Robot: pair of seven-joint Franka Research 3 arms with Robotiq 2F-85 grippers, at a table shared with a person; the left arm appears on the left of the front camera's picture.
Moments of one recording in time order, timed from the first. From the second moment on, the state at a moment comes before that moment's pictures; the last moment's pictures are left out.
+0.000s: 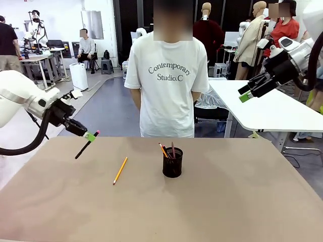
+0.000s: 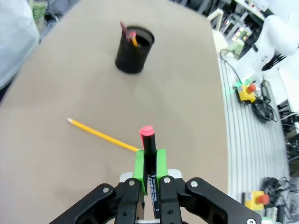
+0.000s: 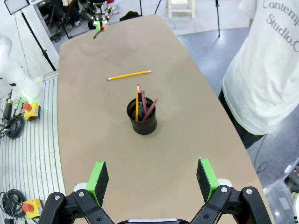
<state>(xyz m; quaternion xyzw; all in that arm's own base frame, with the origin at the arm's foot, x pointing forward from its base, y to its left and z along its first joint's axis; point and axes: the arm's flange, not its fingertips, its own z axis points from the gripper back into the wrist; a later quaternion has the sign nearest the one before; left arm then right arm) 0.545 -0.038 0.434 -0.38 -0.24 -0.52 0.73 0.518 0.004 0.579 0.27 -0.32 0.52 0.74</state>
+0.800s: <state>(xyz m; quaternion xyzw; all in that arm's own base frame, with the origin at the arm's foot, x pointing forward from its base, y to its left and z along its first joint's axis) 0.529 -0.057 0.510 -0.51 -0.46 -0.57 0.44 0.518 0.004 0.579 0.27 -0.32 0.52 0.74</state>
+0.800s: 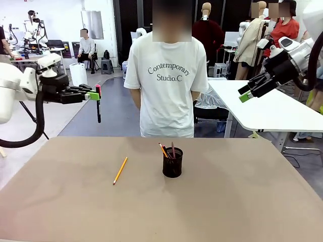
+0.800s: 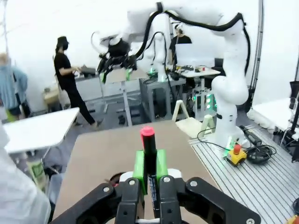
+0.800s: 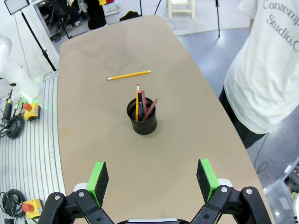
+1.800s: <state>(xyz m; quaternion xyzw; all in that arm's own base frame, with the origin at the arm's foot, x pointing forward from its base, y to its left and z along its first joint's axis) 0.532 -0.055 0.508 -0.49 -0.49 -0.59 0.42 0.518 0.004 0.579 0.27 -0.32 0.52 0.74</state>
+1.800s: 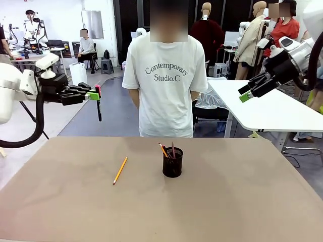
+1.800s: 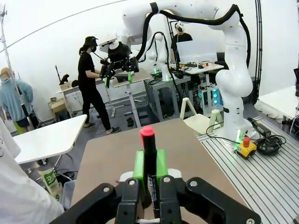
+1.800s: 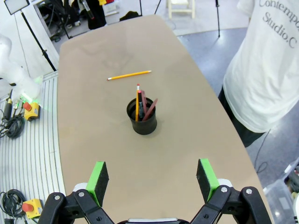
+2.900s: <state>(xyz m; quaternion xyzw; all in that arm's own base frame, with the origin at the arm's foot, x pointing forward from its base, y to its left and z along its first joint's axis) 0.535 -0.061 0.503 -0.49 -0.49 -0.59 0.42 0.518 0.004 0.579 0.27 -0.32 0.52 0.74</state>
